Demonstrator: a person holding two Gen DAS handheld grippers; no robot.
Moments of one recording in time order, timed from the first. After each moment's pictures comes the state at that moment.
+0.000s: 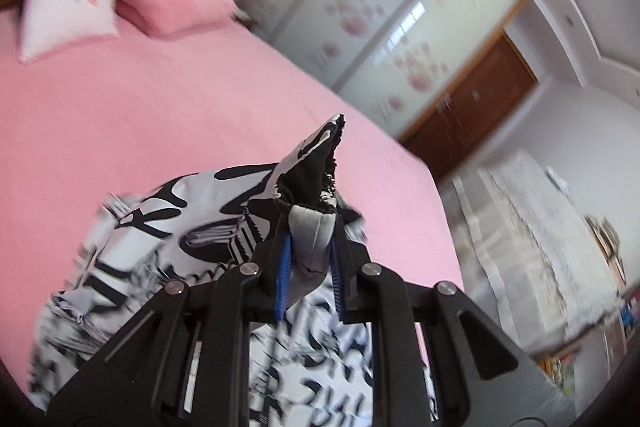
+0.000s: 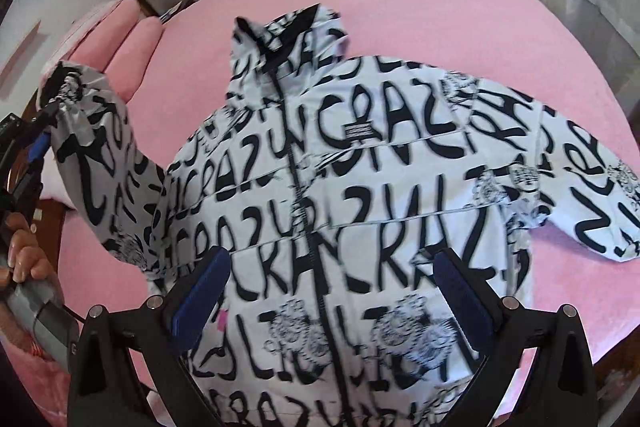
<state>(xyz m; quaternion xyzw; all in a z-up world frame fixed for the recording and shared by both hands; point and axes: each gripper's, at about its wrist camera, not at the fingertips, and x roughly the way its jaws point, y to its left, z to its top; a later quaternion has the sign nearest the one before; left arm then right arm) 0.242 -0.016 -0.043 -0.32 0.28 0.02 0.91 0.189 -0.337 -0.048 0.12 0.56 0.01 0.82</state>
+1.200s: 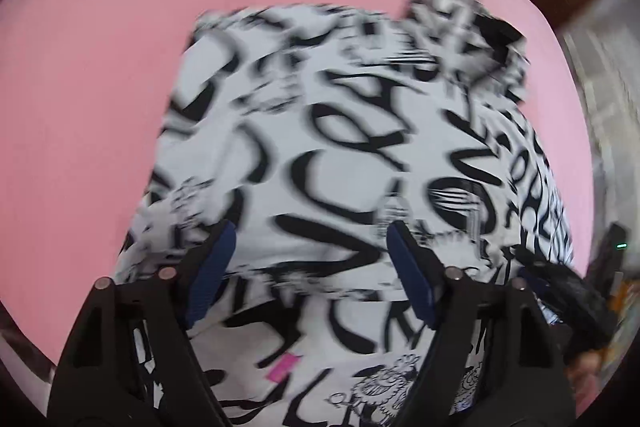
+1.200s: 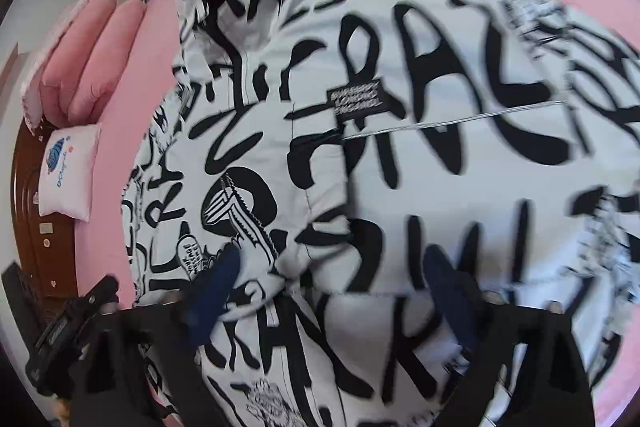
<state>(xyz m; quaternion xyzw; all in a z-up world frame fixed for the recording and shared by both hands) 0.232 0.065 -0.217 -0.25 0.58 0.12 0.77 0.310 -0.325 -0.223 0.17 0.66 0.06 0.73</state>
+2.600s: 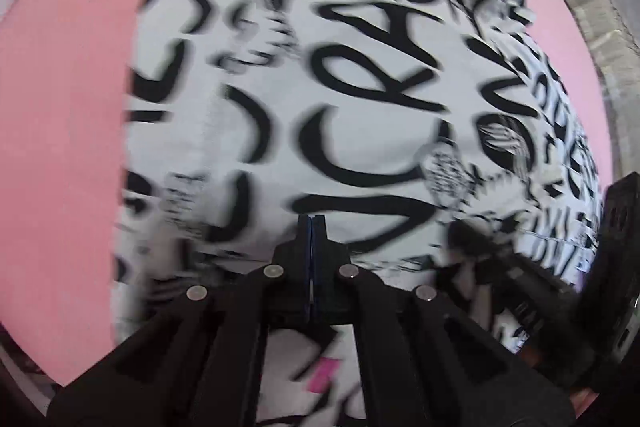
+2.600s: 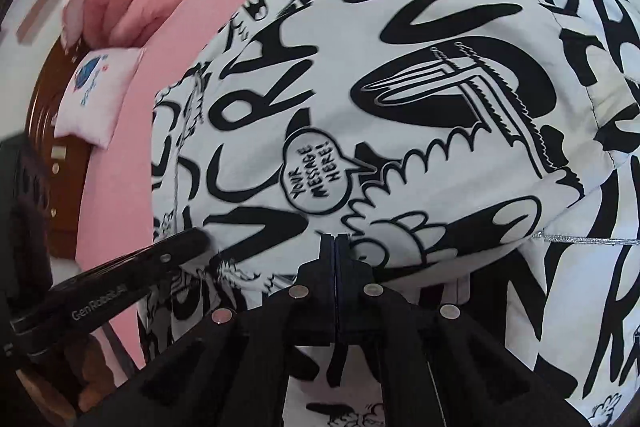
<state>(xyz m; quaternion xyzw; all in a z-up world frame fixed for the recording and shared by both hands) 0.235 0.058 -0.260 -0.15 0.64 0.06 0.75 0.268 -0.190 -0.250 0.11 0.63 0.15 0.75</state>
